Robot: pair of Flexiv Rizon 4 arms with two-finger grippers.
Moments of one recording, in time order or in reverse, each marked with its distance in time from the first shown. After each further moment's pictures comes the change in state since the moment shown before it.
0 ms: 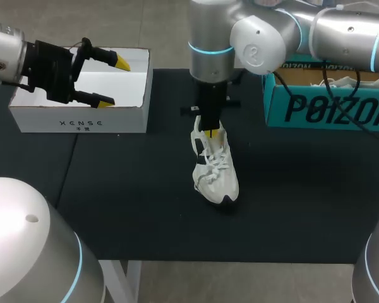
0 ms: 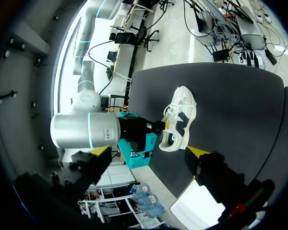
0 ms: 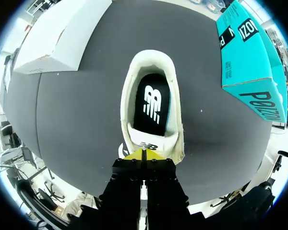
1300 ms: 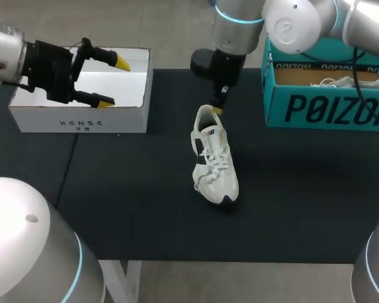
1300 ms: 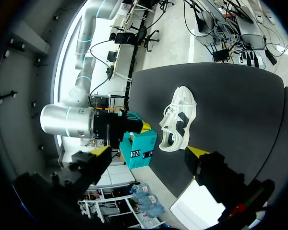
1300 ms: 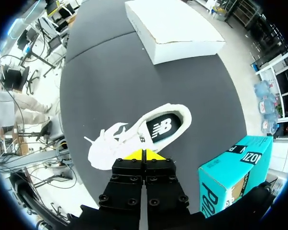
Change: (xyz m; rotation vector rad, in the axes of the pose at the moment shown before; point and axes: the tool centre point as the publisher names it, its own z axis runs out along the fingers) left arm 0.000 0.000 0.000 0.000 0.000 0.000; right arm -0.032 0.015 -0.065 -0.137 0.060 -1.025
